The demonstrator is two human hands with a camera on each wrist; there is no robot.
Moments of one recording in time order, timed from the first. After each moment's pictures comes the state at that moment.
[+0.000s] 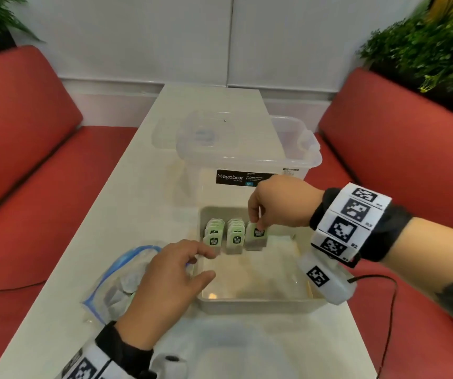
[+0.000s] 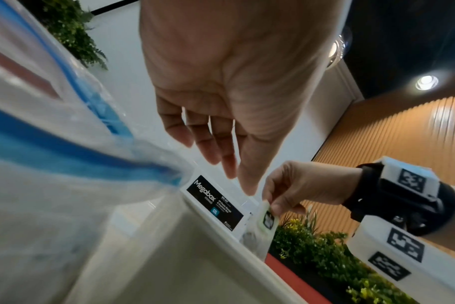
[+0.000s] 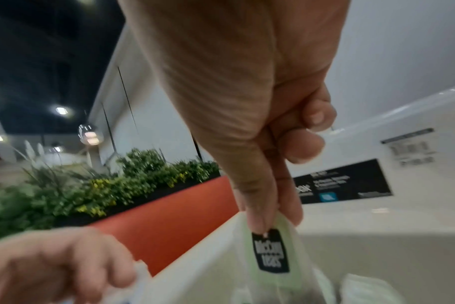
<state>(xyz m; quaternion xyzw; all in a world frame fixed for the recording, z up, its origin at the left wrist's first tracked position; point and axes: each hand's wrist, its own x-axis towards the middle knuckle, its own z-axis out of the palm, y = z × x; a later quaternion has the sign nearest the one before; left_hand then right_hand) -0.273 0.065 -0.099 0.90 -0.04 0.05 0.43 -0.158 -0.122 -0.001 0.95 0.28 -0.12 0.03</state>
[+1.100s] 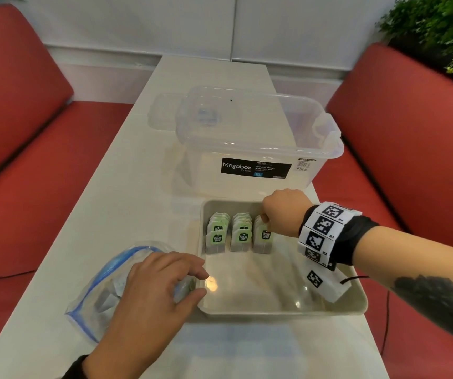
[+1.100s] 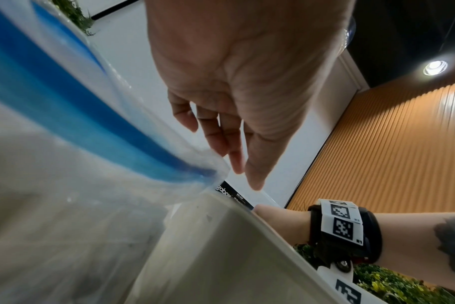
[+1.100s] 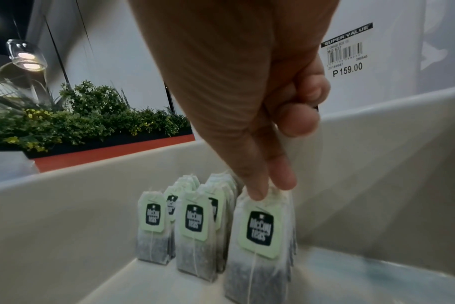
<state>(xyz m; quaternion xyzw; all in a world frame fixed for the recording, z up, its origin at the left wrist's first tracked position) -0.274 0.086 -0.118 0.93 -0.08 0.08 0.34 -0.104 -0.126 -0.091 0.95 0.22 -0.14 0.16</state>
